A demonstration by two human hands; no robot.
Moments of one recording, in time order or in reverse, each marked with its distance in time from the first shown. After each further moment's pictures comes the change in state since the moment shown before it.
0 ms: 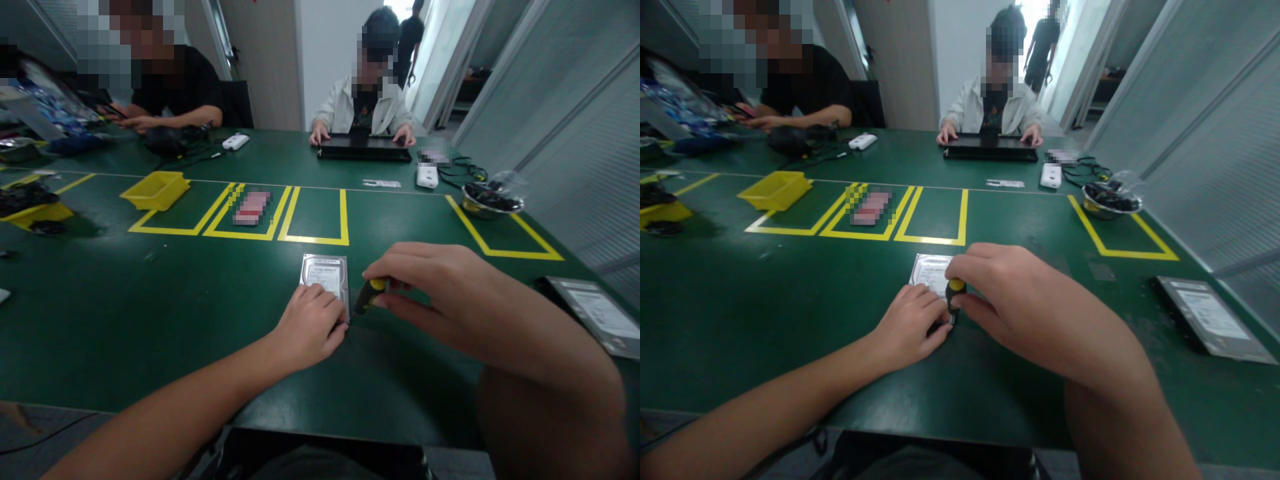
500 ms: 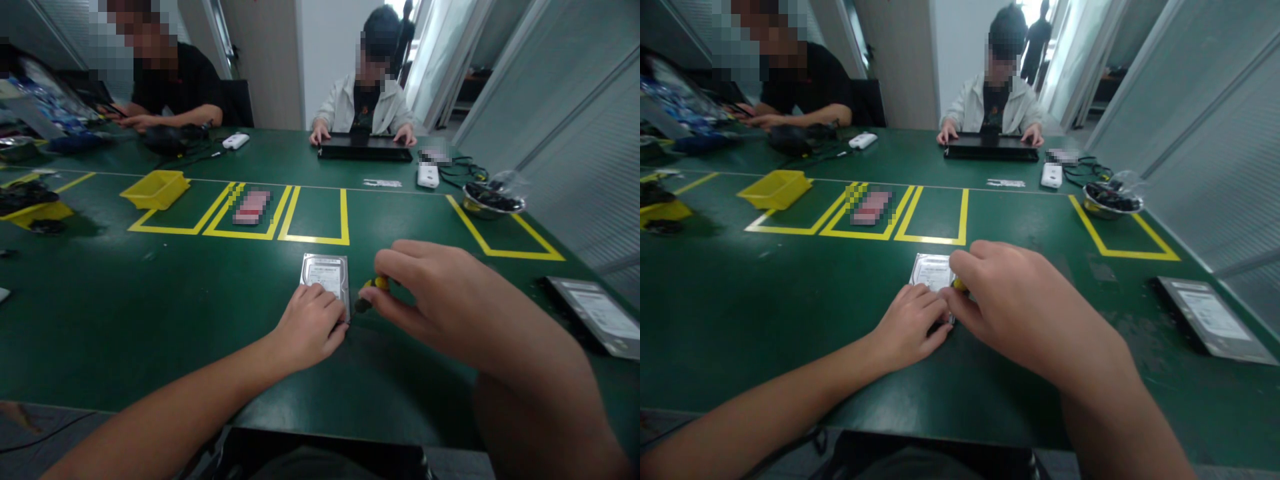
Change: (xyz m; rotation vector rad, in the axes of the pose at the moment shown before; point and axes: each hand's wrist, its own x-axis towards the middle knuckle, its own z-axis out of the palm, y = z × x) left_hand 0.001 -0.001 0.001 0.022 0.005 0.005; right_hand 0.005 -0.008 0.010 -0.253 0.065 0.090
